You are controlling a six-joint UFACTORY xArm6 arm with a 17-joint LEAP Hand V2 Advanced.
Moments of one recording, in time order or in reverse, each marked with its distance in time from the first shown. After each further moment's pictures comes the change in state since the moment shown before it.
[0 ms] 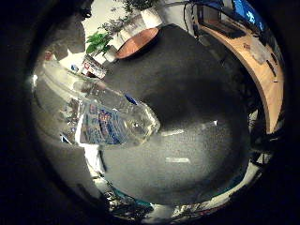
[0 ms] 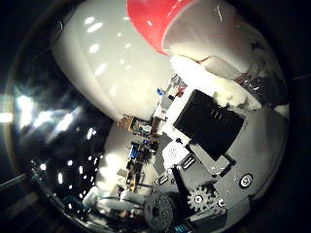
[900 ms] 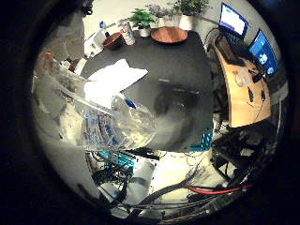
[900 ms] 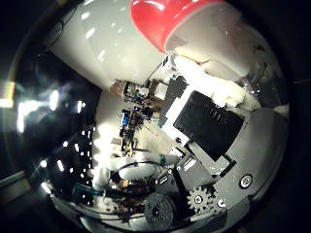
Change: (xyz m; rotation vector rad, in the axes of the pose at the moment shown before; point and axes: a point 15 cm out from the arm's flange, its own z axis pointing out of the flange) arm -0.220 0.093 -0.080 -0.329 0.122 -0.248
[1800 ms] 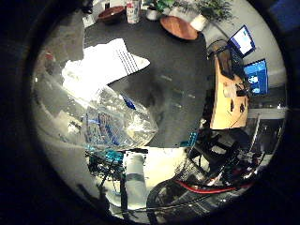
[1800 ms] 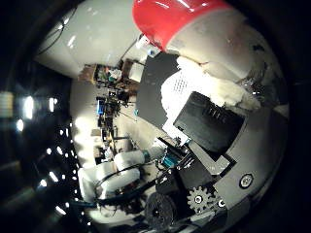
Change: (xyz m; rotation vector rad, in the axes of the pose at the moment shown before) arm 0.004 -0.019 0.163 -0.305 0.248 -0.013
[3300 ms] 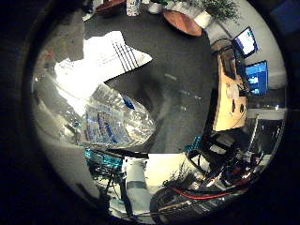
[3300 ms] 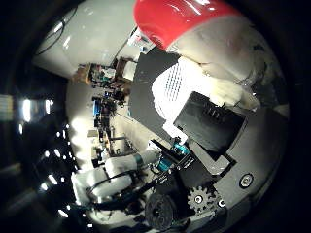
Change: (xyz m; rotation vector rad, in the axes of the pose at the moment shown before) arm -0.004 -0.008 -0.009 0.063 0.008 -0.007
